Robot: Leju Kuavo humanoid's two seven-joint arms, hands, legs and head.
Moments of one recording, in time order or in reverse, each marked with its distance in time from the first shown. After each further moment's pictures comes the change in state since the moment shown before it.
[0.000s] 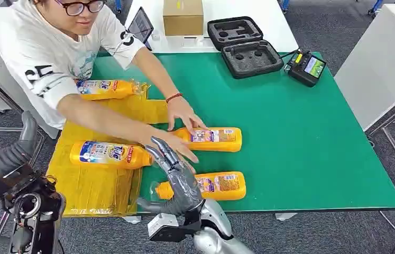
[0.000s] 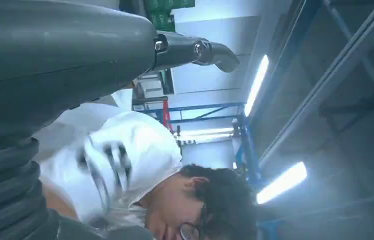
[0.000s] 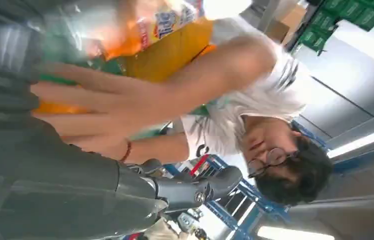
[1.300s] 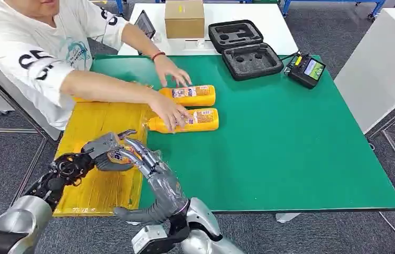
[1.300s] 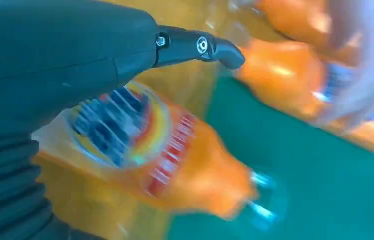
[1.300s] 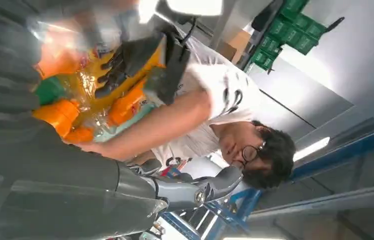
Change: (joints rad) left arm -0.492 0.168 -0.285 1.193 -0.402 -1.148 0.105; right arm -0.024 0.048 0.063 -0.052 -0.047 0.071 -0.038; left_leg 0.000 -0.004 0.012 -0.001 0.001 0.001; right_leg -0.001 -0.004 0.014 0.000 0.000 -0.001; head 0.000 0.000
